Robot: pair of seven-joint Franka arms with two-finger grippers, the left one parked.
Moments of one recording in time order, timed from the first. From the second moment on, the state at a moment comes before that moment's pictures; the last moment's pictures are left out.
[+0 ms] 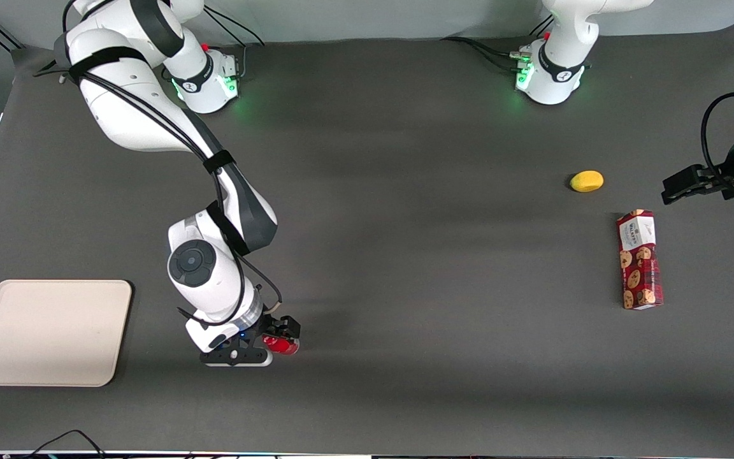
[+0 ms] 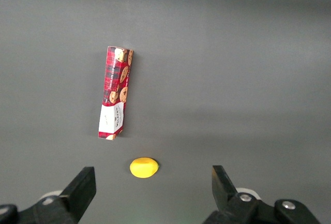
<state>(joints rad) 0.25 0.85 0.19 -1.18 -0.22 2.25 0.50</state>
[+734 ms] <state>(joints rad) 0.24 0.85 0.19 -1.18 -0.22 2.25 0.52</state>
